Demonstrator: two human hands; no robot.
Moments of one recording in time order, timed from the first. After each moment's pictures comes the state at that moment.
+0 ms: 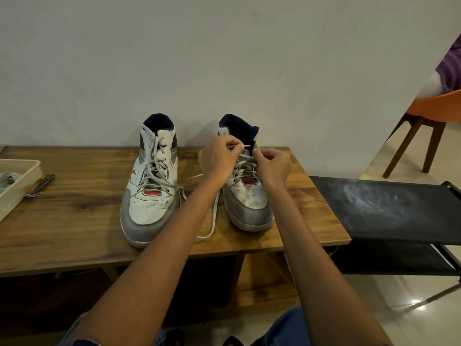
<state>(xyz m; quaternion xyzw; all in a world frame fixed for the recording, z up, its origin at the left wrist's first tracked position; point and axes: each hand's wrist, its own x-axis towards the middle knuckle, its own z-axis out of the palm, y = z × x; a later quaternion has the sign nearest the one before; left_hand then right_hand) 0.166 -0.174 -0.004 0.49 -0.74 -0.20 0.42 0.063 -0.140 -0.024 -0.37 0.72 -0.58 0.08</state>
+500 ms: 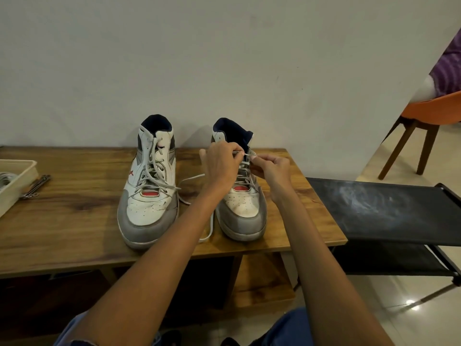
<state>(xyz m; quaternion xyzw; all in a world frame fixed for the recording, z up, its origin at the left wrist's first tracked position) 0.156 -0.173 -0.017 0.50 -0.76 -0.09 0.41 0.050 -0.127 -0.024 -0.34 0.60 -0.64 0.33</state>
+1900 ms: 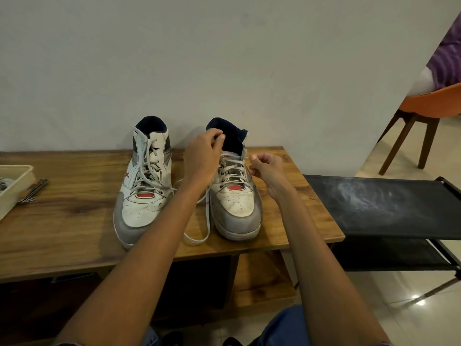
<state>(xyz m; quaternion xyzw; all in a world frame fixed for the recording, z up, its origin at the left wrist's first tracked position) 0.181 -0.186 -0.007 0.44 -0.75 -0.15 0.46 0.038 -0.132 -0.030 -0.36 0.62 -0.60 0.36</state>
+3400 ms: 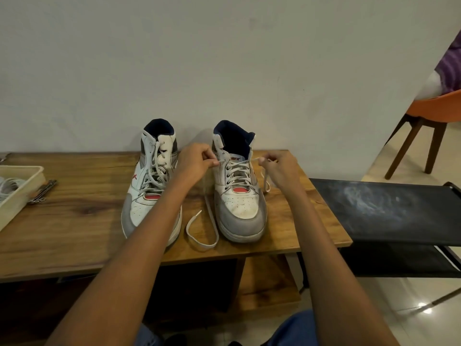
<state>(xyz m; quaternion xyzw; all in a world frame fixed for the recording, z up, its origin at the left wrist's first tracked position) 0.215 -0.206 -0.014 0.47 -0.78 -0.25 0.33 0.034 -0.128 -0.016 -0.51 0.74 -0.43 0.08</state>
